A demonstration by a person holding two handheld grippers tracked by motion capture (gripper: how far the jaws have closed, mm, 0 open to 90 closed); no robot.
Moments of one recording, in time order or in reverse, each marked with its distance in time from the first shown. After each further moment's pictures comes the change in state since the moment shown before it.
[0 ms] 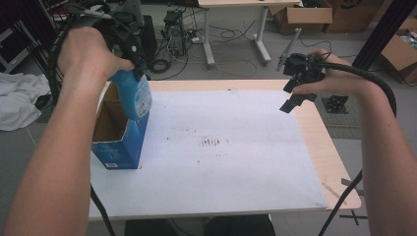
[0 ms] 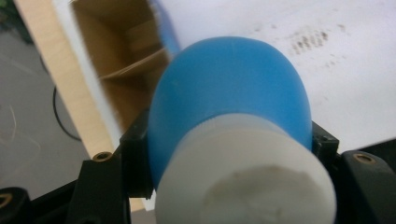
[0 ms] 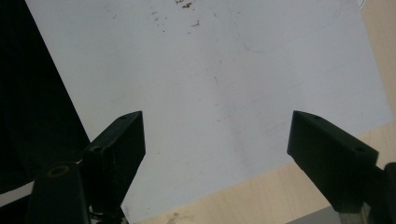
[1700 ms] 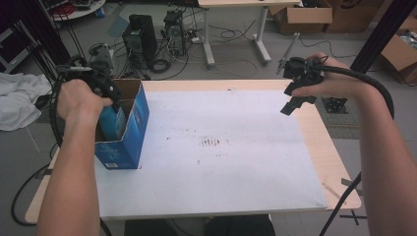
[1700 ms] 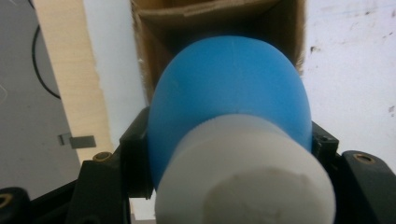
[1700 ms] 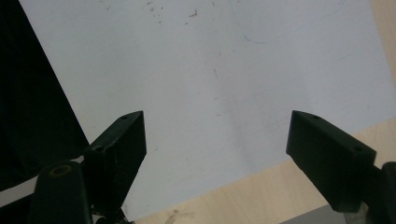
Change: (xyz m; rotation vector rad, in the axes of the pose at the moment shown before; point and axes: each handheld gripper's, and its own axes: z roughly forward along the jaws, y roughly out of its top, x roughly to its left) left arm 0.077 -0.027 0.135 0.099 -0.014 -0.222; right arm -0.005 -0.004 0.011 0.019 0.006 0.011
